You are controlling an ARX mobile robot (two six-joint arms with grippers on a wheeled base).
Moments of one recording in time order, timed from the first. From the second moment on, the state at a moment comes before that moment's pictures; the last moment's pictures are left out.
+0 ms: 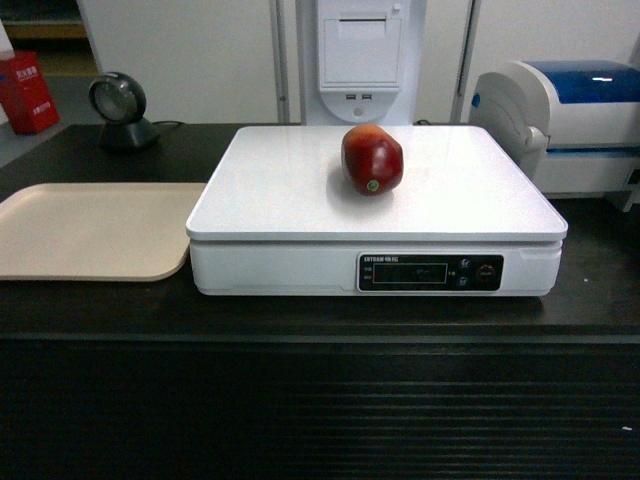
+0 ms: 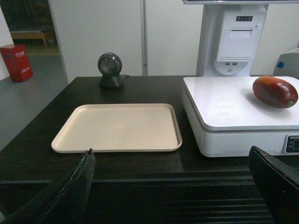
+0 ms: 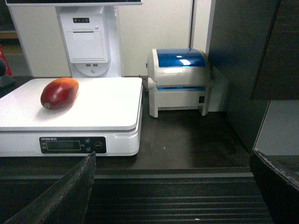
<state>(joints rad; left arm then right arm) 0.00 0.01 0.01 0.00 0.00 -0.01 0.00 0.00 0.01 0.00 0.00 0.00</state>
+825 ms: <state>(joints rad) 0.00 0.01 0.01 0.00 0.00 -0.01 0.00 0.00 0.01 0.00 0.00 0.00</state>
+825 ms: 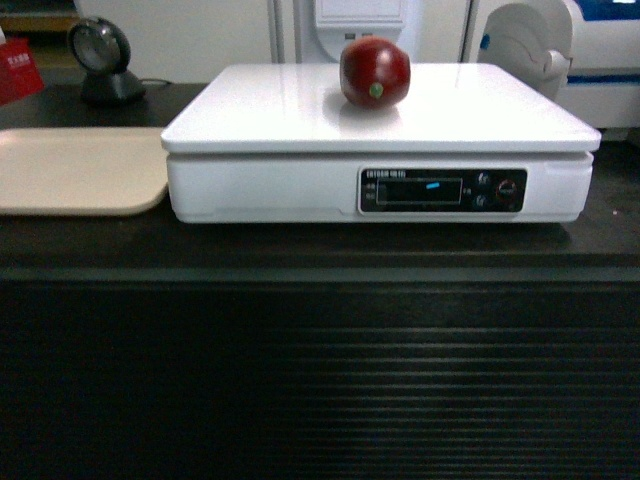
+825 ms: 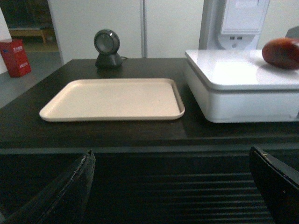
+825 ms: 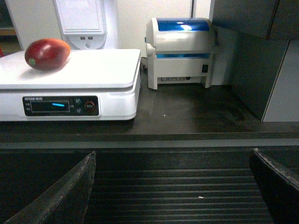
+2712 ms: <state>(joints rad) 0.00 0.01 0.01 -0.01 0.00 -0.01 0.00 0.00 0.01 -0.01 0.00 0.00</state>
